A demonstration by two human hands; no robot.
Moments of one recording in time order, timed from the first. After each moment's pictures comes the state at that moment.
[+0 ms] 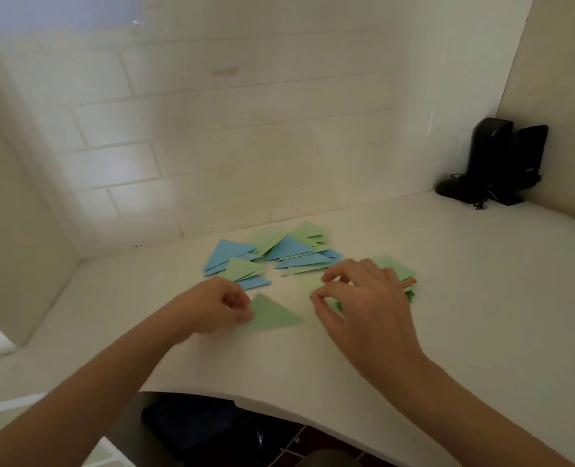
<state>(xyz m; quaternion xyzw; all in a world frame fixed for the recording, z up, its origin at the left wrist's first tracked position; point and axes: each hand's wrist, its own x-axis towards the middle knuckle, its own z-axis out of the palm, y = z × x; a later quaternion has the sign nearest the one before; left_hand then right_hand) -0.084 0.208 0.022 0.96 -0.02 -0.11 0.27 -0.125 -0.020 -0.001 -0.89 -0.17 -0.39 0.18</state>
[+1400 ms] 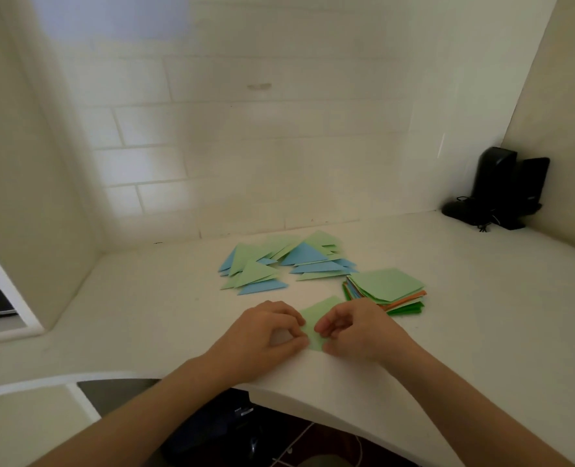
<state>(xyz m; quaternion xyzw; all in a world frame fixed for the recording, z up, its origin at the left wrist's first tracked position) -0.111 0.191 -0.033 0.90 -0.29 0.10 0.30 -0.112 -0.005 0.001 -0.90 -0.04 0.11 0.41</state>
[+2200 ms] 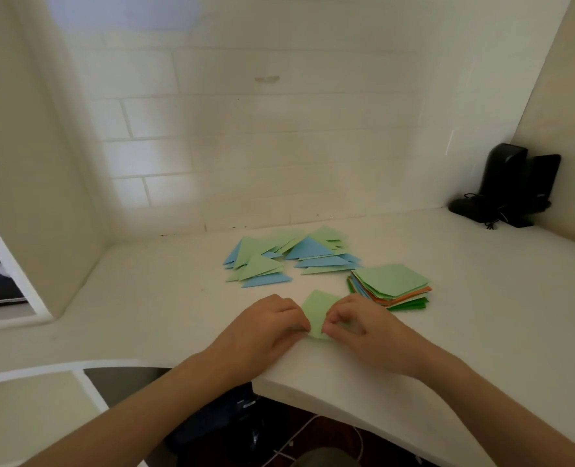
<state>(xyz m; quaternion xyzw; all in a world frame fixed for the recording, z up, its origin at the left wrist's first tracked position) -0.120 0.194 -0.034 0.90 -0.35 0.16 0.22 -0.118 -0.019 -0.009 -0.93 -0.22 0.03 0.28</state>
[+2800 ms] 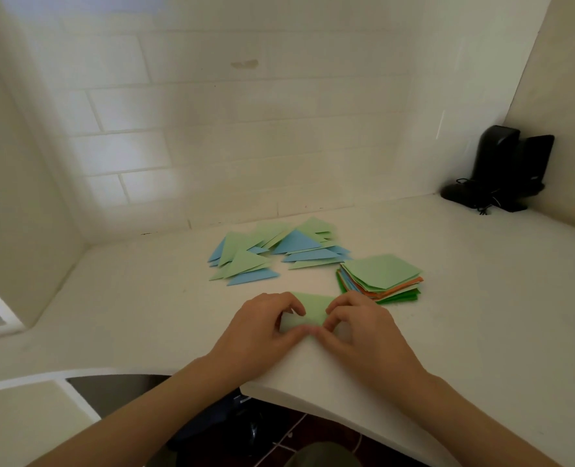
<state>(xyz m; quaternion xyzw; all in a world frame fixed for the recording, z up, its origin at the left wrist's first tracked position) -0.114 0.168 -0.034 0.91 -0.24 0.15 0.29 -0.126 -0.021 -0.036 -0.93 -0.17 -0.14 0.30</state>
